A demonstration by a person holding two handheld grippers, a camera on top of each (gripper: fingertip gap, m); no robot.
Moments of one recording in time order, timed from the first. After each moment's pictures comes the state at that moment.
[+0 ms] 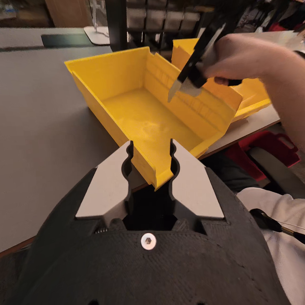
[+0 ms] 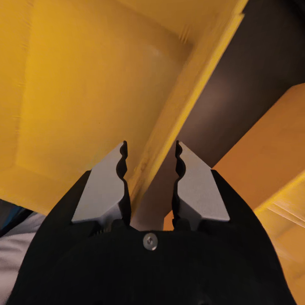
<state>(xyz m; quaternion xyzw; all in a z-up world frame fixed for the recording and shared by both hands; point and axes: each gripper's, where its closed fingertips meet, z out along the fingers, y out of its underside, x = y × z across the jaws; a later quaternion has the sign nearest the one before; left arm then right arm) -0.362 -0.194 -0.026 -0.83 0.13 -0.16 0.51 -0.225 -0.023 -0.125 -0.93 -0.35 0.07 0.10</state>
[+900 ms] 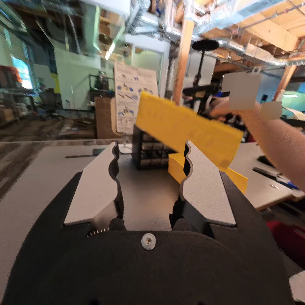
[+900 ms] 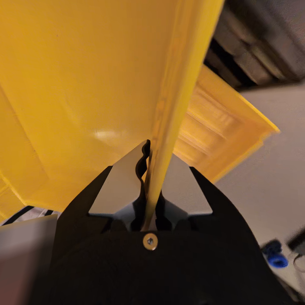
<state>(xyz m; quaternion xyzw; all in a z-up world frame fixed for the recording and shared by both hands) -0.380 -0.238 0.152 -0.65 0.07 -0.17 0.74 -0.106 0.027 0.084 -0.92 -0.35 0.13 0.06</state>
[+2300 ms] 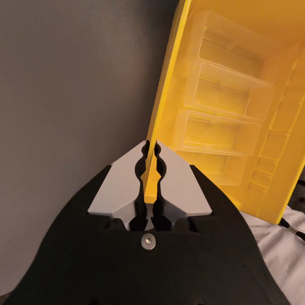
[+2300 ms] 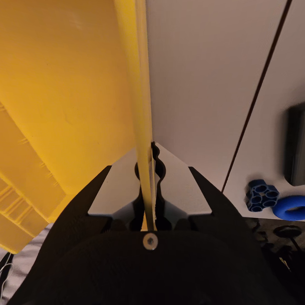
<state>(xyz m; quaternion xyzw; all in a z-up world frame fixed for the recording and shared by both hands) -0.402 -0.023 -0.089 -0.98 0.06 -0.13 0.17 0.345 0.085 -0.156 -1.00 0.00 0.07 -0.02</state>
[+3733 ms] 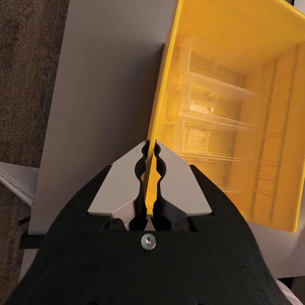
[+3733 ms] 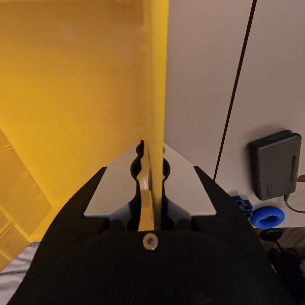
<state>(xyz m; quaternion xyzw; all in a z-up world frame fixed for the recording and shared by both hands) -0.622 0.026 -0.084 -0.94 -0.16 -0.07 0.29 0.352 0.139 -0.153 -1.00 -0.01 0.01 0.02</state>
